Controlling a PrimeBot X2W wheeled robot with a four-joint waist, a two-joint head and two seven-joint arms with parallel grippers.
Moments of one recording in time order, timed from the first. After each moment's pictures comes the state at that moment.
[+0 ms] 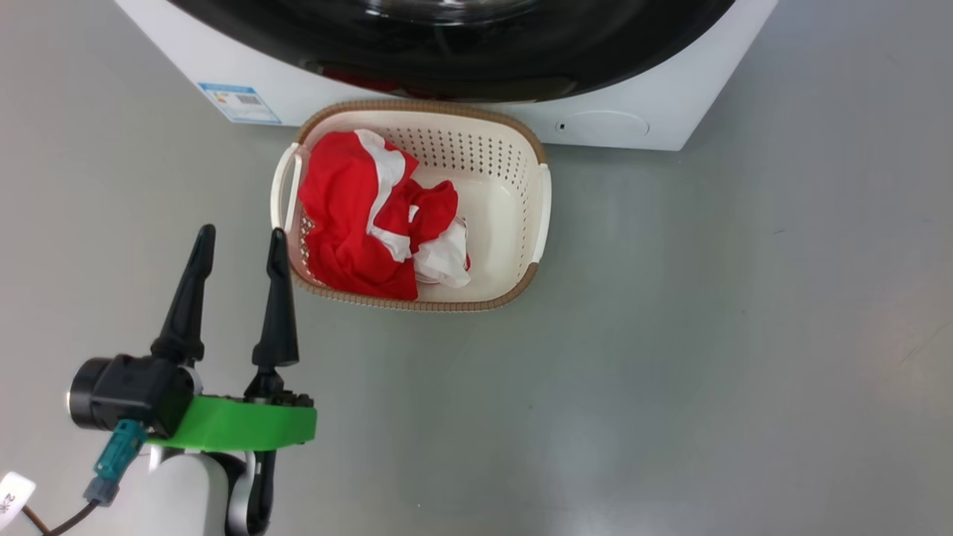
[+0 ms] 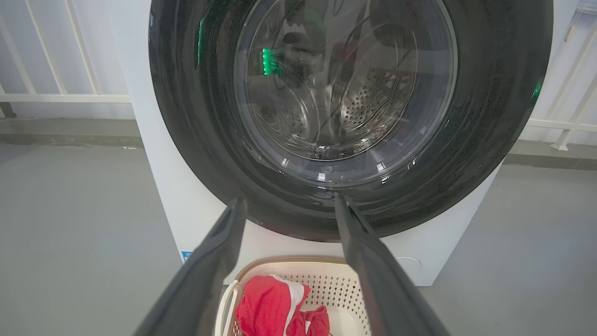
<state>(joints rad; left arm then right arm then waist) -0.28 0.03 -0.14 0.03 -0.21 -0.04 -0.25 -1.00 -0.60 0.31 0.49 1.55 0.13 0.10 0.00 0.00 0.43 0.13</state>
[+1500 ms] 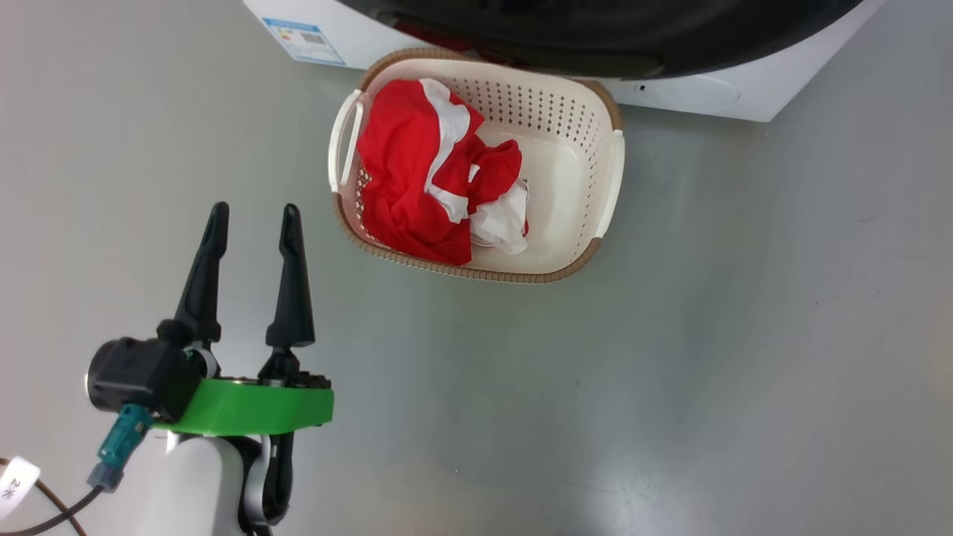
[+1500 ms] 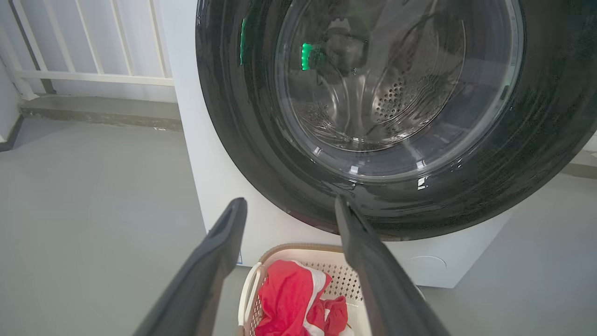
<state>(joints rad) -0.32 0.03 -0.20 0.02 -0.29 0.01 -0.25 -1.22 -0.56 0.32 0.61 1.63 0.13 0.46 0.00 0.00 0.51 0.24</state>
